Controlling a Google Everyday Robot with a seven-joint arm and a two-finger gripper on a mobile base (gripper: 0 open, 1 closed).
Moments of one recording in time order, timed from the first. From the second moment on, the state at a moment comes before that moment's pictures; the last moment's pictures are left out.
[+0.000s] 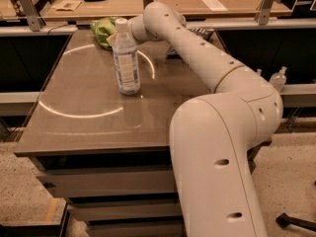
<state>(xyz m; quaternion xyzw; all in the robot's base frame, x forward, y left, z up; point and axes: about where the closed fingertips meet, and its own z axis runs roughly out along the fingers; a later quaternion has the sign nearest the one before) 0.889 0.139 0.856 -0.41 0.74 0.18 0.50</state>
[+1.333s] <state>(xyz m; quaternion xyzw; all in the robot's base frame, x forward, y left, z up) 0.838 0.028 0.899 -0.43 0.75 0.20 0.47</state>
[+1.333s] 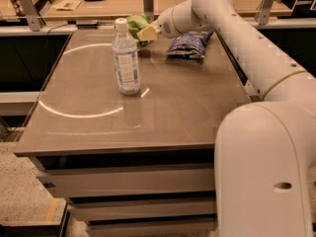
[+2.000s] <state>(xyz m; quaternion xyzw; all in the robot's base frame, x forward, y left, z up) 0.774 -0.007 0.919 -0.42 0.75 0.24 0.46</state>
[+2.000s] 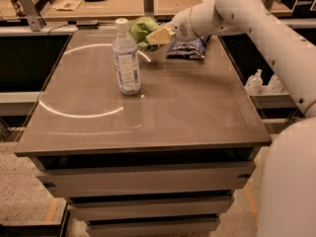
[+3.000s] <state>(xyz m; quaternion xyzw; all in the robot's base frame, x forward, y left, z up) 0.700 -0.017 0.922 -0.41 0.75 0.27 0.44</state>
